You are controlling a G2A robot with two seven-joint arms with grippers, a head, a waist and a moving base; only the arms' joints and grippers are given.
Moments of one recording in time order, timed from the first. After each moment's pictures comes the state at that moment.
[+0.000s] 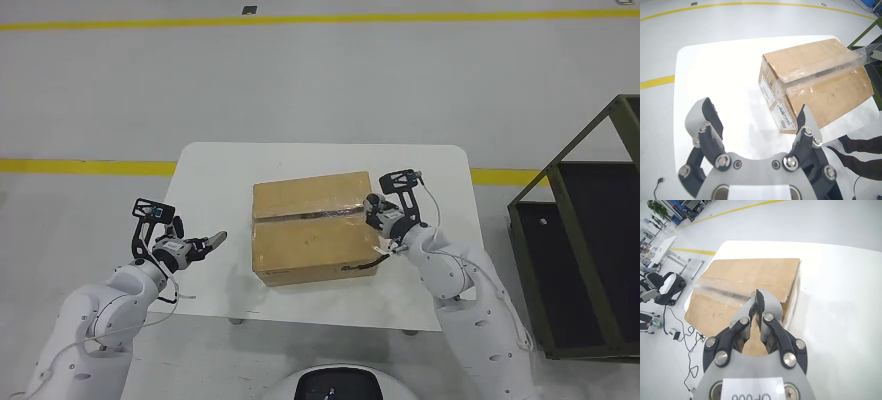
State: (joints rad) left arm 1.37 -1.07 -1.61 -1.79 0.88 -0.25 -0.61; right arm -1.10 -1.40 1.32 -1.66 -1.00 -0.07 0.71
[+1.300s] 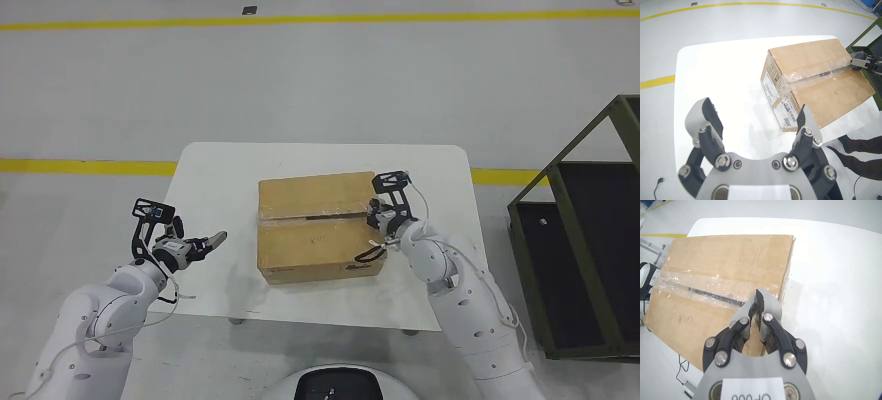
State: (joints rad) left arm 1.37 -1.07 -1.61 -1.79 0.88 -0.25 -0.61; right arm -0.99 -1.39 1.25 -1.46 -1.06 -0.01 0.75
